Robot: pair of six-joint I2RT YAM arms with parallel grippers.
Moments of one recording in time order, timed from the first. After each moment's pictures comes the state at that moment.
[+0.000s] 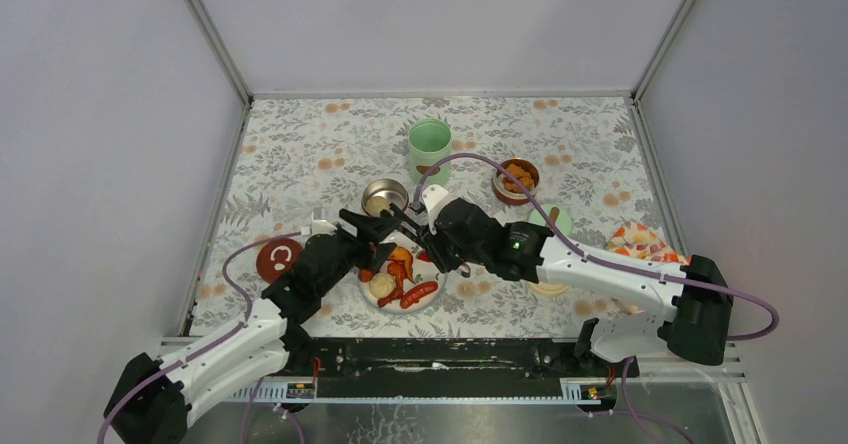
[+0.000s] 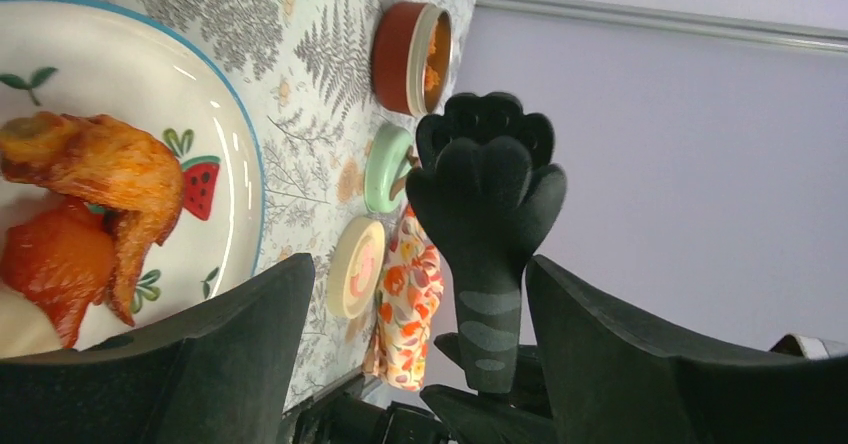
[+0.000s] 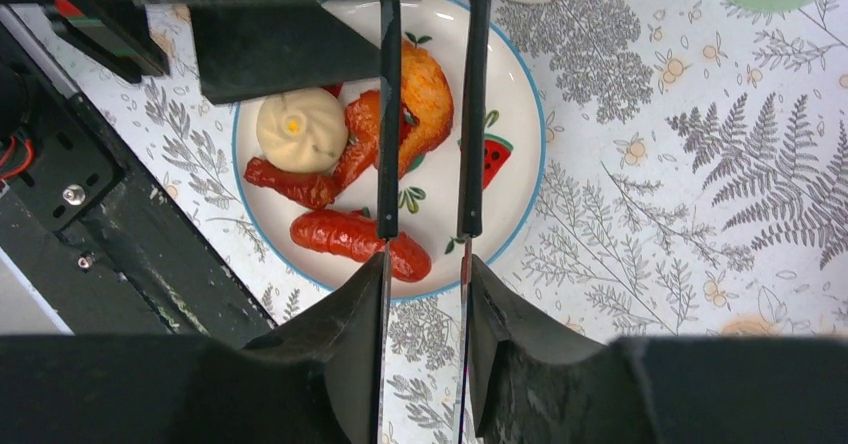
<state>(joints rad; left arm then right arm) -0.67 0.75 0.22 0.25 -0.08 -1.61 1.10 1.33 1.03 -0.39 0.14 0.21</state>
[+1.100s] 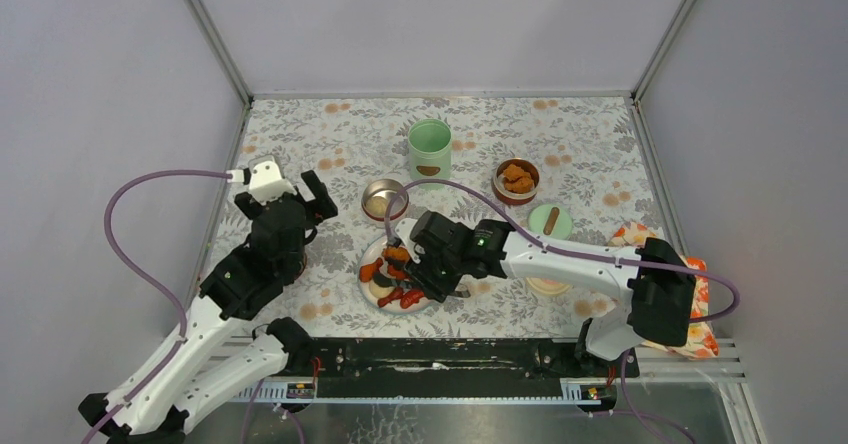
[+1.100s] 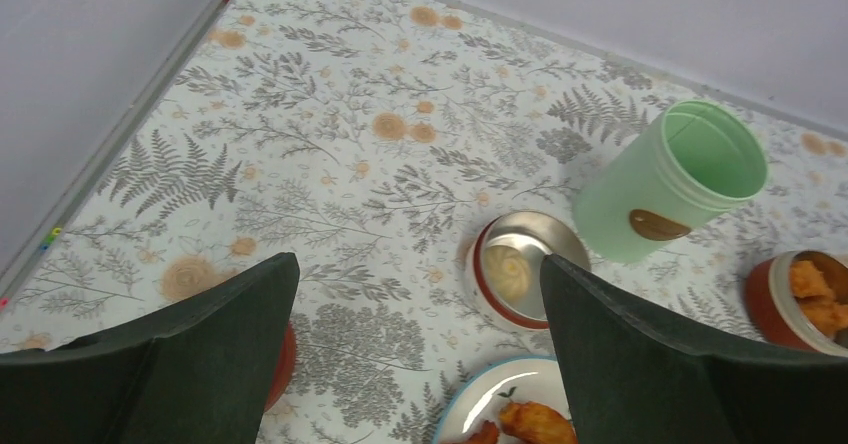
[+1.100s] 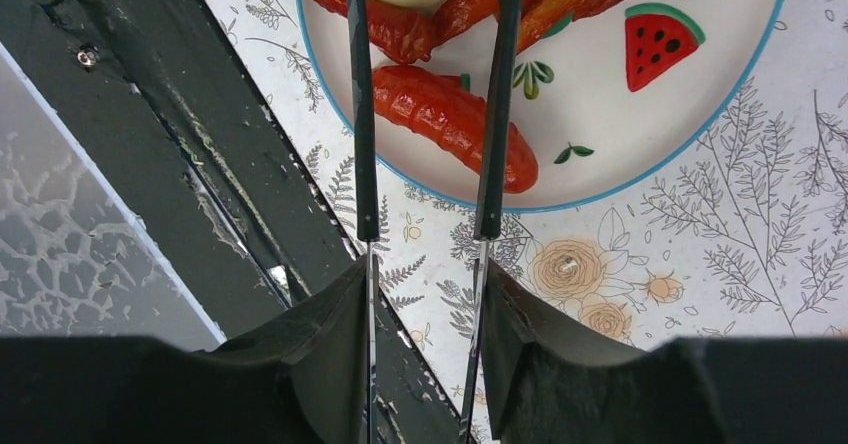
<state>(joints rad) -0.67 0.68 0.88 -0.55 -0.82 -0.47 1.14 1.52 1.15 -0.67 -0.10 0.12</state>
